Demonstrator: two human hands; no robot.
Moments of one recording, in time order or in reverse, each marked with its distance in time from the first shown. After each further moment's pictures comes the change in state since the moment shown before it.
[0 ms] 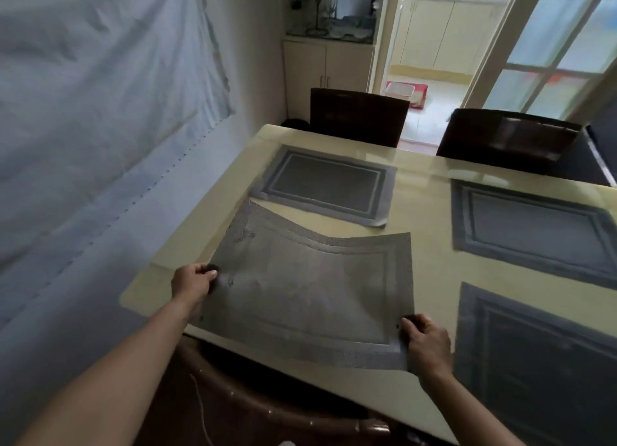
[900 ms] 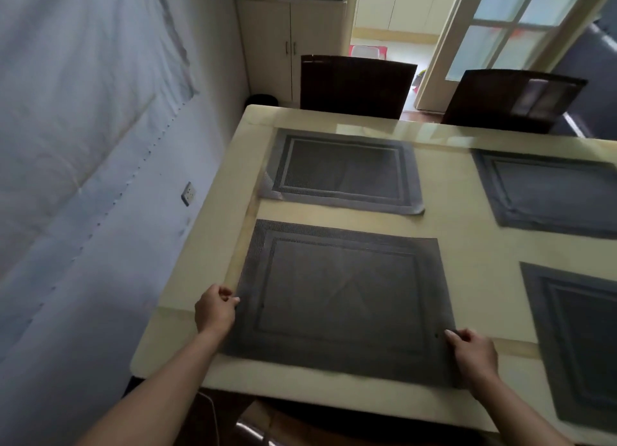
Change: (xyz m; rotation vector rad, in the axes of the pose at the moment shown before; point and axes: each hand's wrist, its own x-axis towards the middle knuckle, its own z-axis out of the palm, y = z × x) left_hand 0.134 -0.047 0.008 0.326 -0.184 0.127; right_hand 0.019 0.031 0.120 -0.233 0.299 0.335
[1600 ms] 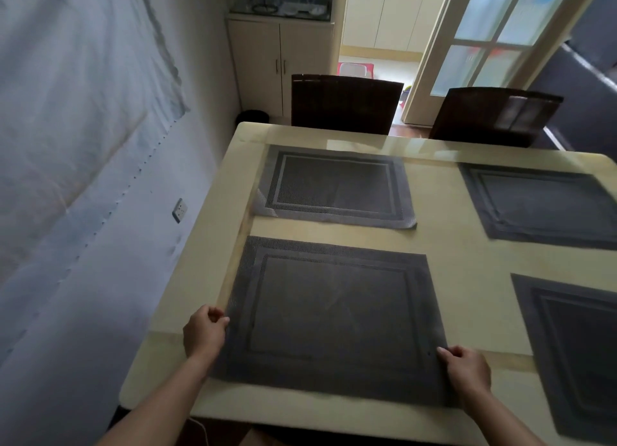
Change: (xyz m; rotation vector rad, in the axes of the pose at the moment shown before) left_hand 0.004 -0.003 -0.004 -0.047 0.010 -0.005; right_hand -0.002 -0.005 0.006 -0.117 -0.010 0.049
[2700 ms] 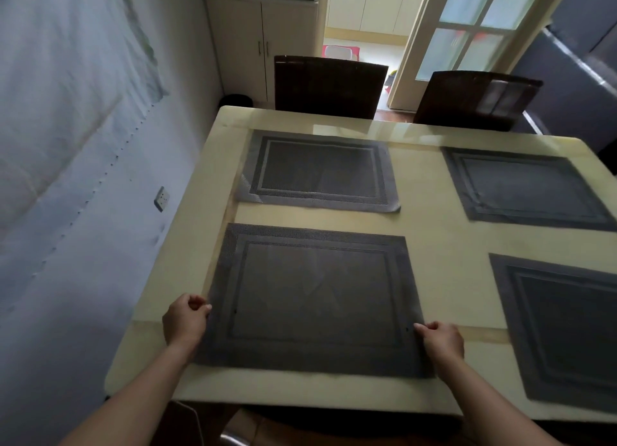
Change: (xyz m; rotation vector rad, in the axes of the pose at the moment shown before) left_hand 0.001 -0.004 -0.007 0.007 0.011 0.033; right_hand -0.006 -0.012 0.001 0.016 -0.025 0.077
